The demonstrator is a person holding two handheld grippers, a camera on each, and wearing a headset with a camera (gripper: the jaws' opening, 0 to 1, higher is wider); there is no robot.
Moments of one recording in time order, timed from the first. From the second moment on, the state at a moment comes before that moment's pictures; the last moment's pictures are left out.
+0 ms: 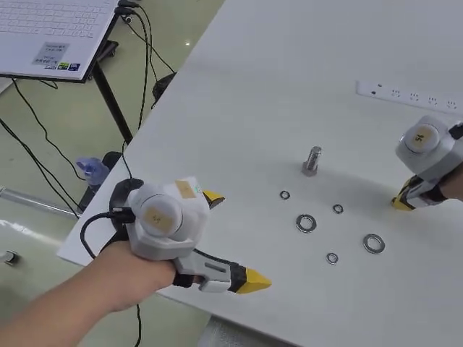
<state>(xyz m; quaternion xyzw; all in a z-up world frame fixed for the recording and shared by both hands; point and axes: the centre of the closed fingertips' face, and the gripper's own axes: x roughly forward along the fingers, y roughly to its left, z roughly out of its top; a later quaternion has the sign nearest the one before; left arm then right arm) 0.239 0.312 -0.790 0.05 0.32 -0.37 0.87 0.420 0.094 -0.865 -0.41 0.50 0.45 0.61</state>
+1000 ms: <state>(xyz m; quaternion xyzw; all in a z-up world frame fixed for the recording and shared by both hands) 0.231 0.315 -0.776 0.06 0.30 -0.37 0.88 0.427 0.109 -0.814 -0.41 0.47 0.47 0.62</state>
